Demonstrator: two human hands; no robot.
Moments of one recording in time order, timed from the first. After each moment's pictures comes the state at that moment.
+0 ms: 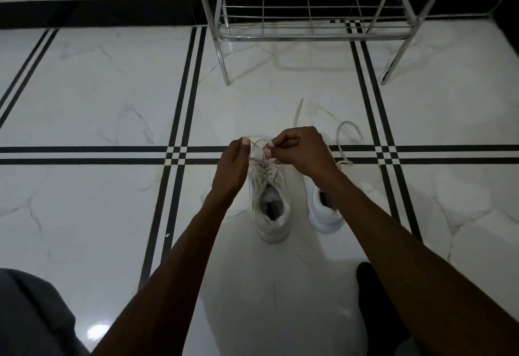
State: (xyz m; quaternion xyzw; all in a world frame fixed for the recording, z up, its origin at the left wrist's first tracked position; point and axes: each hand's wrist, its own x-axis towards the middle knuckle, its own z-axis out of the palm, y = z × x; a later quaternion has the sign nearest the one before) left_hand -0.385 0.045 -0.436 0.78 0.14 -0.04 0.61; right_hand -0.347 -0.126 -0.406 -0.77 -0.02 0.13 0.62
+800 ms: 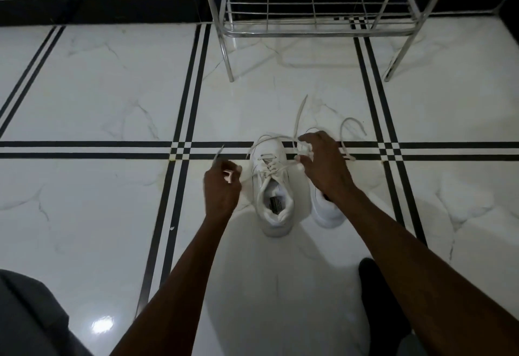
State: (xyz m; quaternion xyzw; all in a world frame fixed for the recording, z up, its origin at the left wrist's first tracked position) left_hand -0.427 0.060 -0.467 0.86 0.22 0.05 0.47; right_hand -0.366 -0.160 -0.451 -0.94 -0.07 -0.01 0.32
